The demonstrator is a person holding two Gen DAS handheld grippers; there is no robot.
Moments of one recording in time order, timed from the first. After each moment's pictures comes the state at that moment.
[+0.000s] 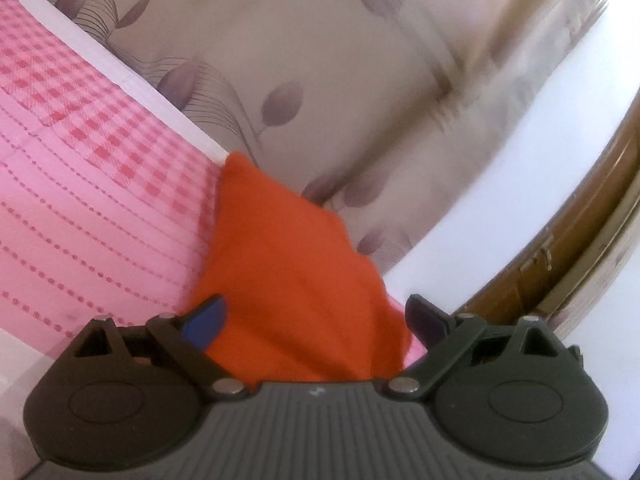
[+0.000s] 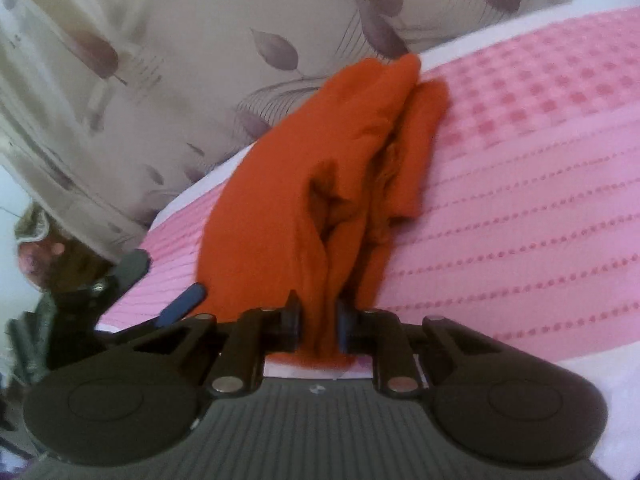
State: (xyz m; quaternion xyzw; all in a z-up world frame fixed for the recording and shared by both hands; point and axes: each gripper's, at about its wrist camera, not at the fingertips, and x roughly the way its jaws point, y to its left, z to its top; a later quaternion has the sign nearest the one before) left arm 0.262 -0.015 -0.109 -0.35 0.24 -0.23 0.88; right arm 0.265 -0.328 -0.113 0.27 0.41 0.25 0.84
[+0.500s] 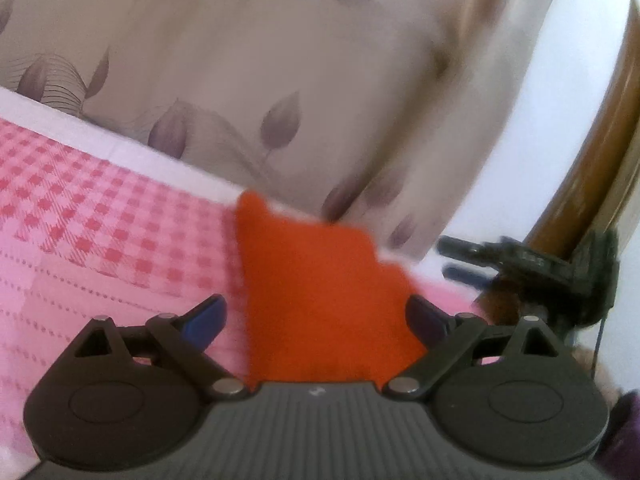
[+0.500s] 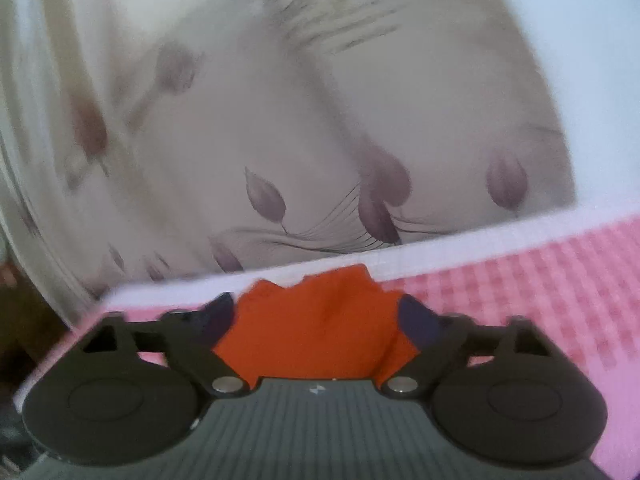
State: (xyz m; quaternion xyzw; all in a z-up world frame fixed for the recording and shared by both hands) left arm 0.302 -0.009 -0.068 -0.21 0.27 -0.22 0.91; right arm 0.346 -0.312 -0.051 0.13 0.28 0.17 0.94
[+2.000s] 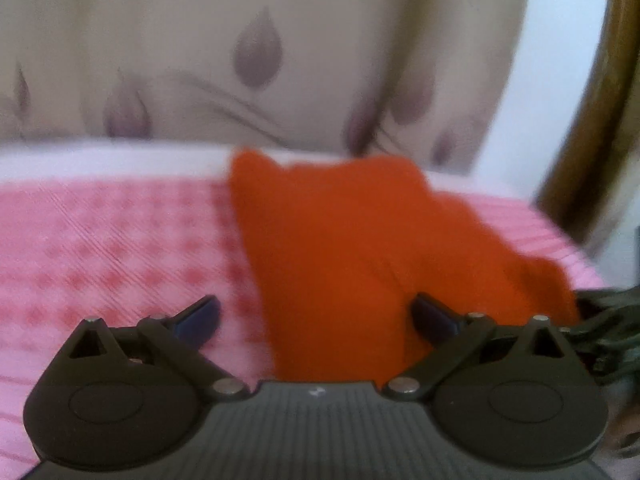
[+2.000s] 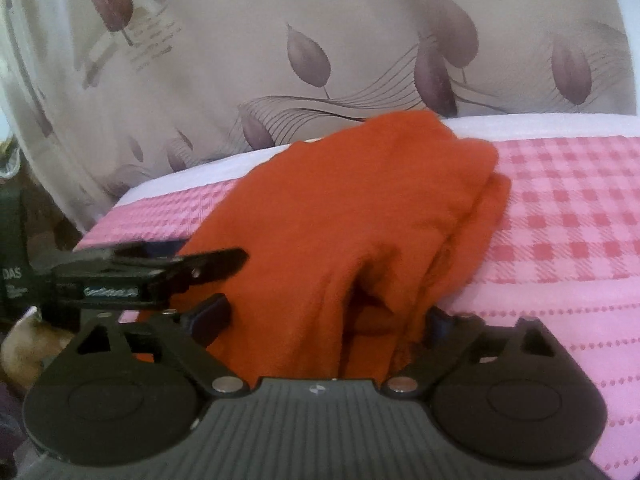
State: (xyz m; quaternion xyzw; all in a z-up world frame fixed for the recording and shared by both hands) left arm 0.378 -0.049 -0.090 -0.08 0.35 -0.24 0.90; right arm 0.322 -0.277 -0.103 0.14 0.35 0.24 0.89
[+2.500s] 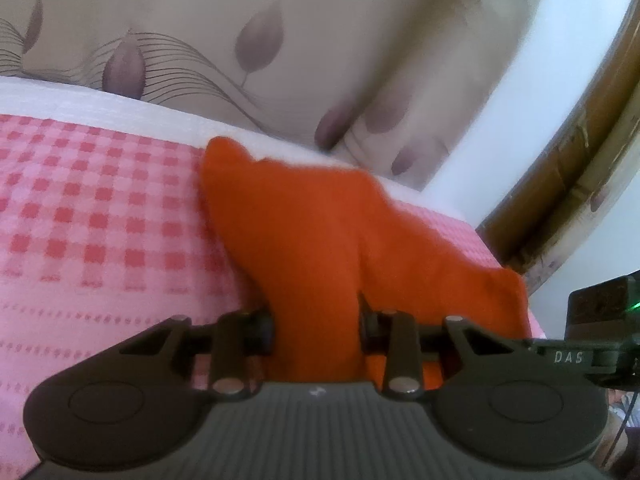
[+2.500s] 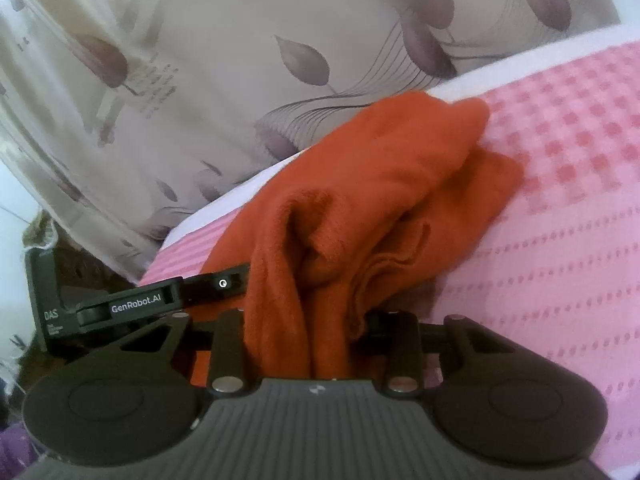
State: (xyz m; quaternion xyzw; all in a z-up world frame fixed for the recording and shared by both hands) left arm 0.344 -0.023 -0.070 -0.17 0.37 -0.27 0.87; right arm 0.294 -0.285 -0.107 0.28 0.36 0.26 0.85
